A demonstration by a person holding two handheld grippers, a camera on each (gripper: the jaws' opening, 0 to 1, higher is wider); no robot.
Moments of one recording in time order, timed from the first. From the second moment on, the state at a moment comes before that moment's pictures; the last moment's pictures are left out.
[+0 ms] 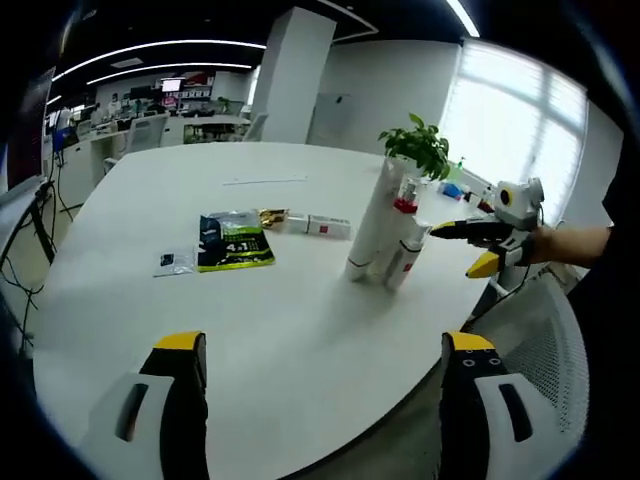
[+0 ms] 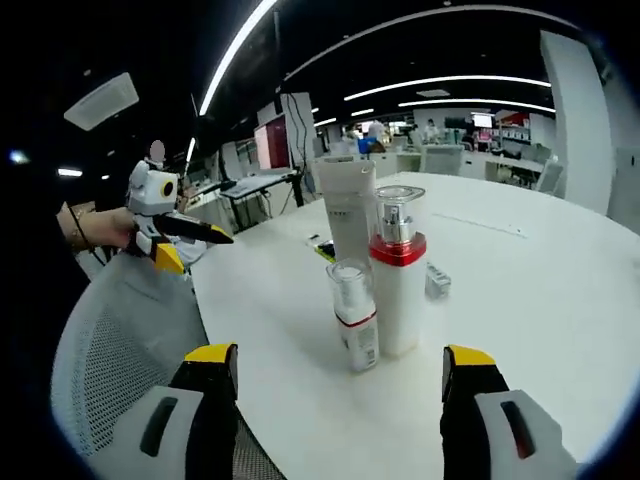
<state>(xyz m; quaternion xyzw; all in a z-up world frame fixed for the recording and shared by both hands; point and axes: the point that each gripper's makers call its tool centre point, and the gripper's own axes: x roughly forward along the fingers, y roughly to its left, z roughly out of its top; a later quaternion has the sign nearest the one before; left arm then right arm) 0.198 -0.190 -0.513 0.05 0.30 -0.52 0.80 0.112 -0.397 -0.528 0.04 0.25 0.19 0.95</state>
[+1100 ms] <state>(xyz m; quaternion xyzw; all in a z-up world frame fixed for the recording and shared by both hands) 0.201 -0.188 -0.520 0.03 0.31 -0.52 0.79 0.125 -0.456 -0.539 0.00 0.30 0.15 0.94</state>
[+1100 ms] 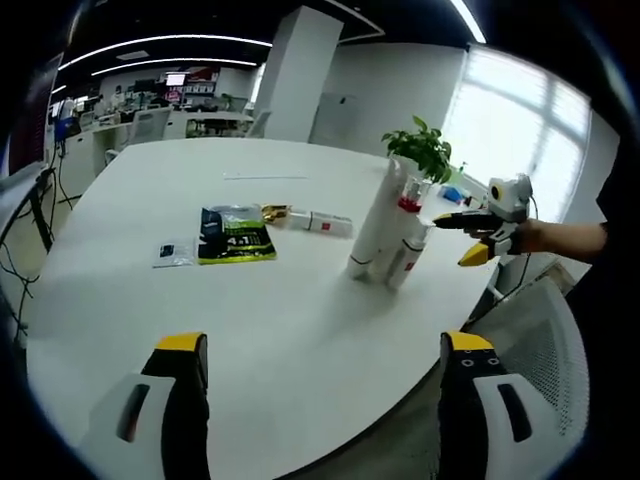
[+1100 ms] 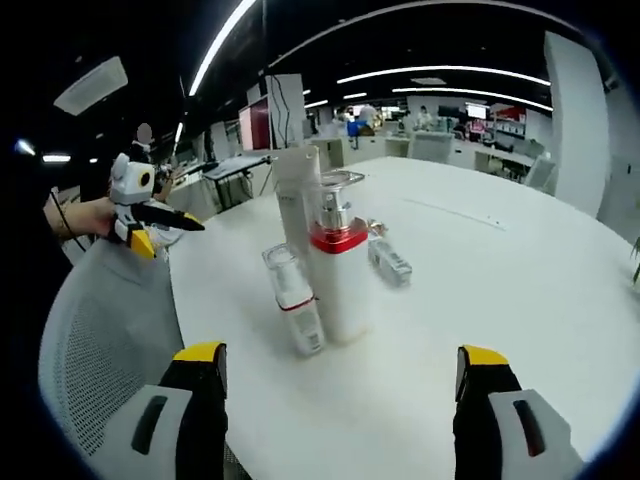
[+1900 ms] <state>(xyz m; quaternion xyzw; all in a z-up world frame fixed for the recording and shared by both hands) 0.208 -0.187 -0.520 0.00 0.32 -0.51 0.80 0.213 -0.515 -0.551 -0.03 0.33 0.13 0.93</state>
